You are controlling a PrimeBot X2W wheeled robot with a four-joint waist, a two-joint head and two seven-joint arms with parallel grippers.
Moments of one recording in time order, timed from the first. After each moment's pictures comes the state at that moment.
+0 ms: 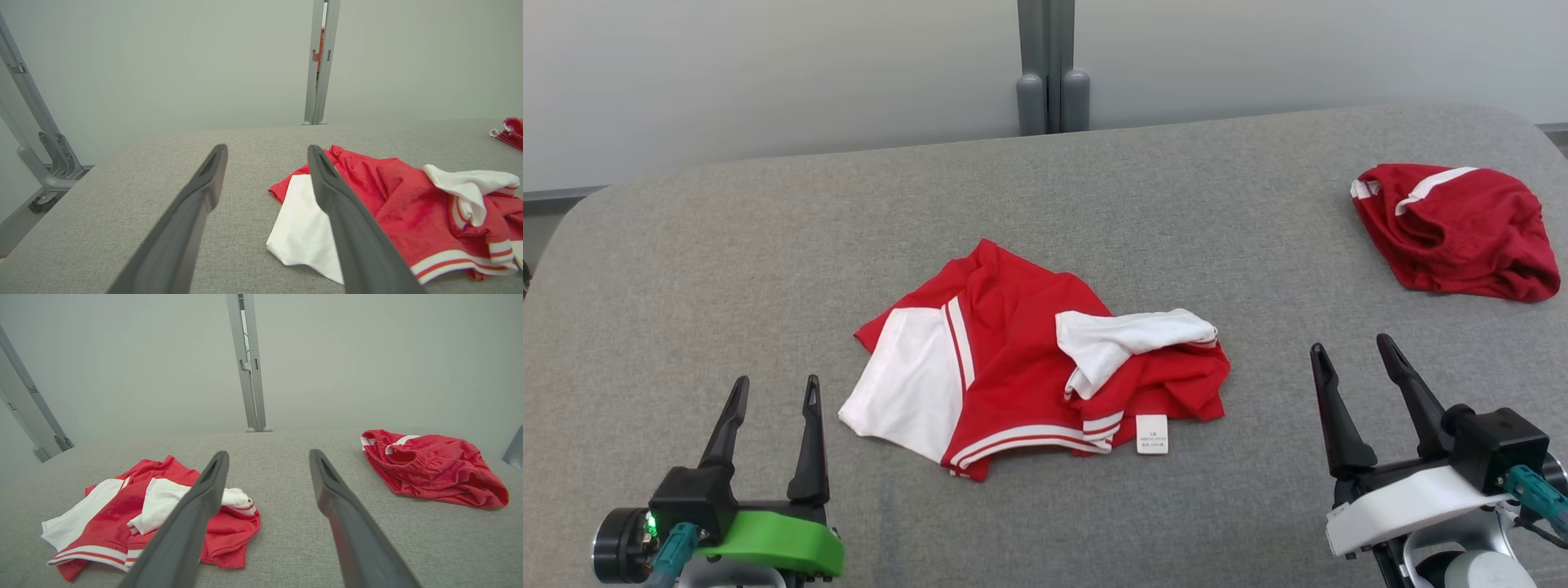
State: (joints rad) left arm -0.04 0.30 -0.28 0.11 -0.39 0.13 -0.26; right arm 0.07 -0.09 0.03 -0.11 0.18 0.13 -0.08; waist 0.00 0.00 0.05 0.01
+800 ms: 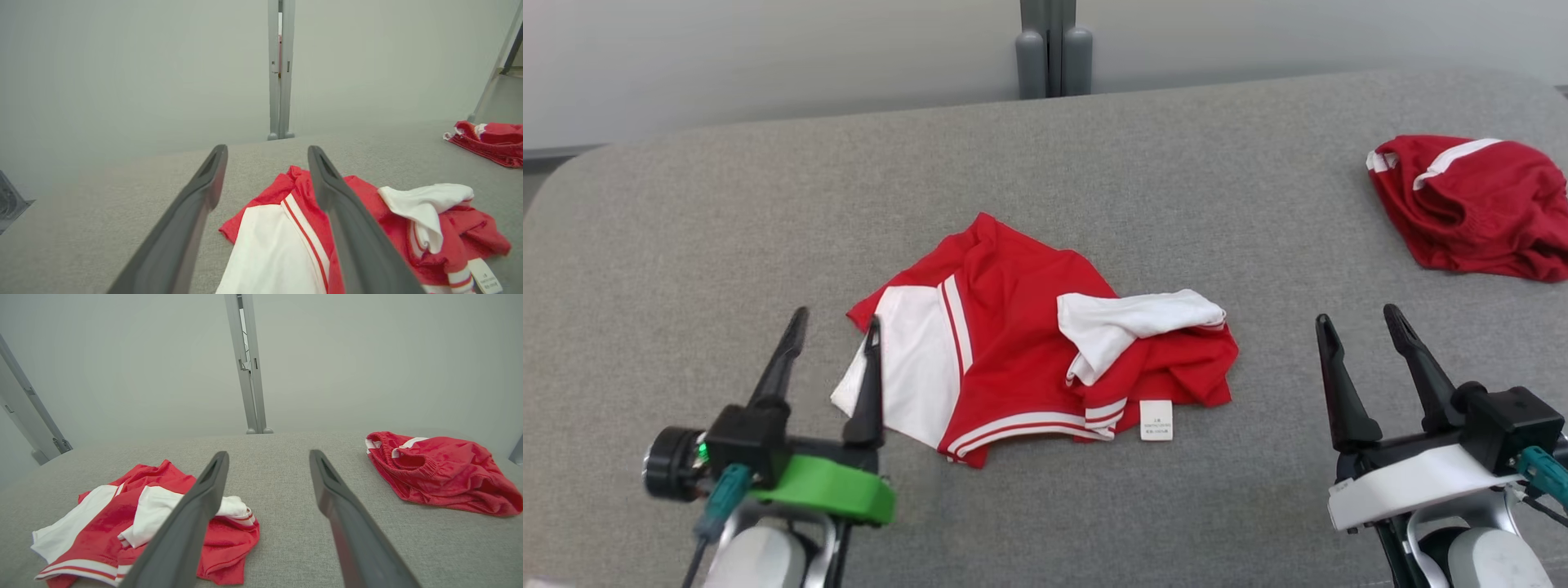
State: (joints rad) left arm -0.15 0.28 -0.36 0.07 -0.36 0.11 -0.24; right arm 0.03 -0.08 0.02 -0.13 0.18 0.13 -0.08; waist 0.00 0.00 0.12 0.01
